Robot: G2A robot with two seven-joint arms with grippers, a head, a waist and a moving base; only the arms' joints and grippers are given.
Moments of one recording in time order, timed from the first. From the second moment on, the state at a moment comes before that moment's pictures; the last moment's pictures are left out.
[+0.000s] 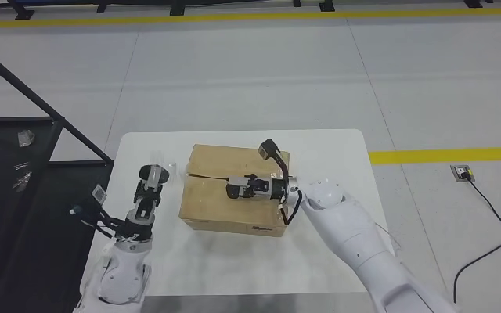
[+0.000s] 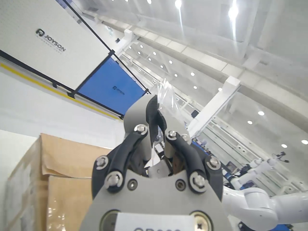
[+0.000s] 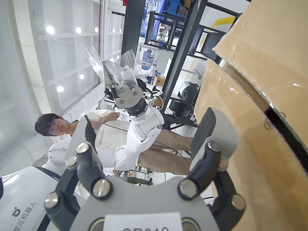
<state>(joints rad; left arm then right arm) 1.26 -1.25 -1.52 -1.65 0.25 -0.74 0.08 -0.41 -1.51 0.86 -0.68 0.49 -0.61 1.08</state>
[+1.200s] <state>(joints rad) 1.24 -1.23 -1.48 -1.71 -0.20 -0.70 -0.32 -0.46 -1.56 0.83 -0.76 0.69 -0.73 1.09</state>
